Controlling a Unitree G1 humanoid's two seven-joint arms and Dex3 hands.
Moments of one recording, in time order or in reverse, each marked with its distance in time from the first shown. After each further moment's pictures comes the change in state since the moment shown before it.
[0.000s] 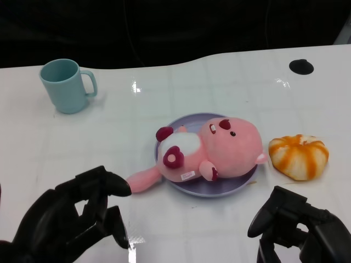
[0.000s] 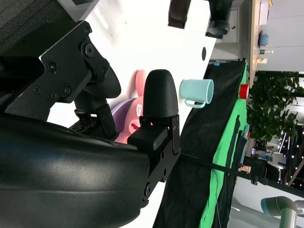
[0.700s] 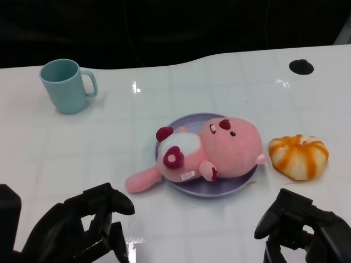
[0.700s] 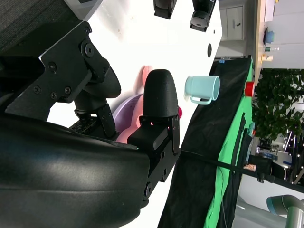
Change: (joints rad) left arm 0.017 0.025 -0.090 0.134 0.135 -0.152 -0.103; right arm 0.003 -0.005 -0.038 0.041 0.014 -0.022 0.028
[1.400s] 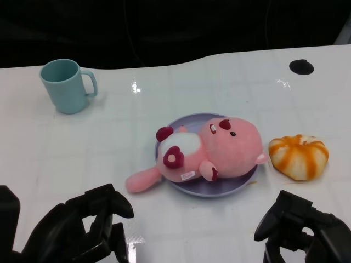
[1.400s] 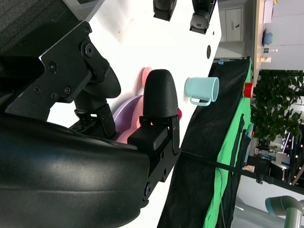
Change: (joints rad) left arm 0.001 0.002 -0.002 0.014 0.008 -0.021 -0.034; right arm 0.011 0.001 0.004 0.007 -0.003 -0.029 0.000
